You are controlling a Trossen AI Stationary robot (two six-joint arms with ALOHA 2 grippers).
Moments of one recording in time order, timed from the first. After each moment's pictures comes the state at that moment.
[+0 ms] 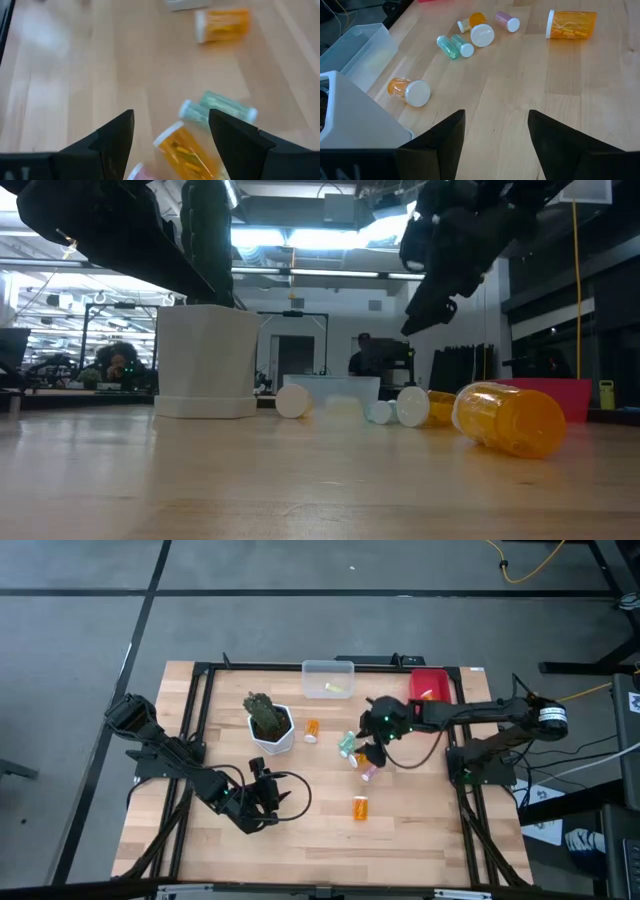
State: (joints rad) left arm -0.63 1.50 0.80 -0.24 -0.87 -0.54; right arm -0.15 1.36 0.83 -0.29 -0.21 0.13
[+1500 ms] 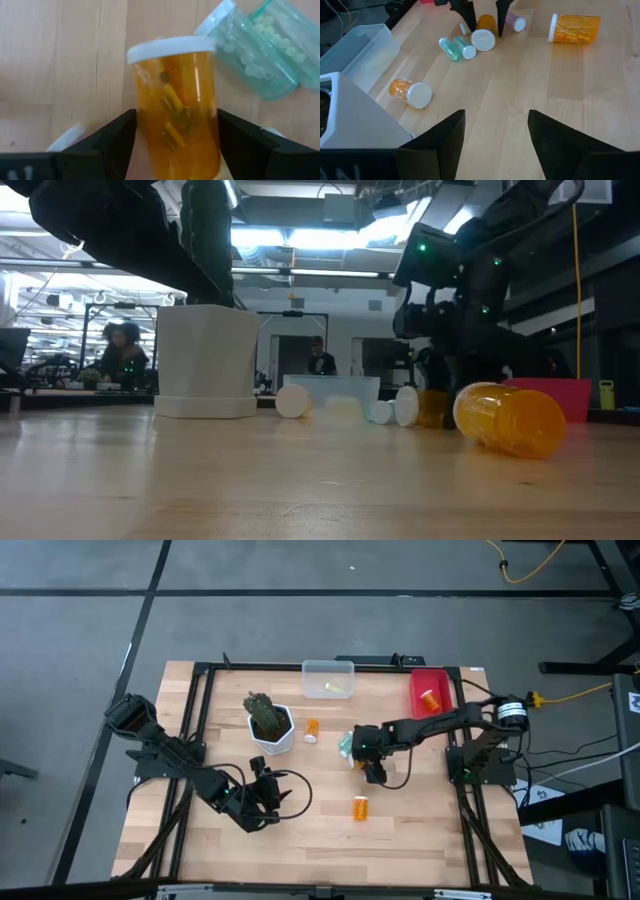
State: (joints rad) left arm -0.62 1.50 0.80 -0.22 -0.88 -0.54; right arm -0.05 1.69 0.83 -0.34 -0.04 -0.11
